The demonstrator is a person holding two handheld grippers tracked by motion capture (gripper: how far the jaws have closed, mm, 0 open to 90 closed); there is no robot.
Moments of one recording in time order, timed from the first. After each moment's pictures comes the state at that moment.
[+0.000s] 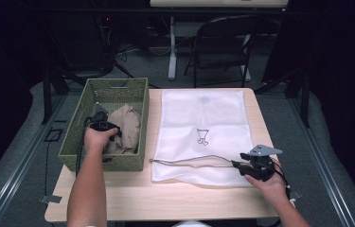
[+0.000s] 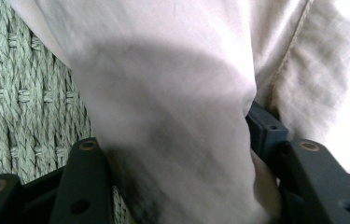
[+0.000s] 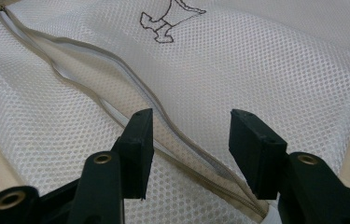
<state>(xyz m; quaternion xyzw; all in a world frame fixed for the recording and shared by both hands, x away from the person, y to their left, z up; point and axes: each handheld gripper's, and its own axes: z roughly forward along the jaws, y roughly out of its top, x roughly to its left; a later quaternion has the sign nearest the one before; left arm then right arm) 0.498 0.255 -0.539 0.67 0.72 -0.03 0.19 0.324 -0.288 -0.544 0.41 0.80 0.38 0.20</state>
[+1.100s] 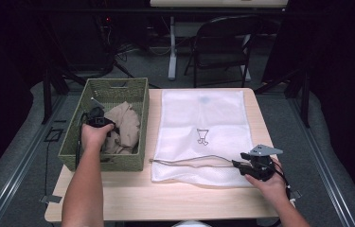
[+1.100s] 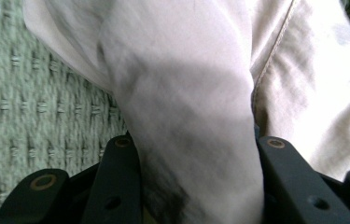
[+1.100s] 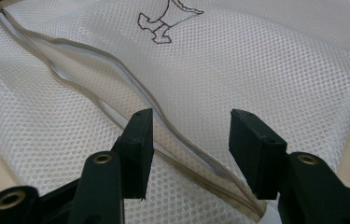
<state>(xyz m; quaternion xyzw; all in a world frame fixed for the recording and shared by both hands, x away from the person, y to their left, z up) 0.496 0.262 -0.516 0.65 0.72 -0.02 0.22 0.324 -0.289 -0.544 0.42 0.80 0.38 0.21</state>
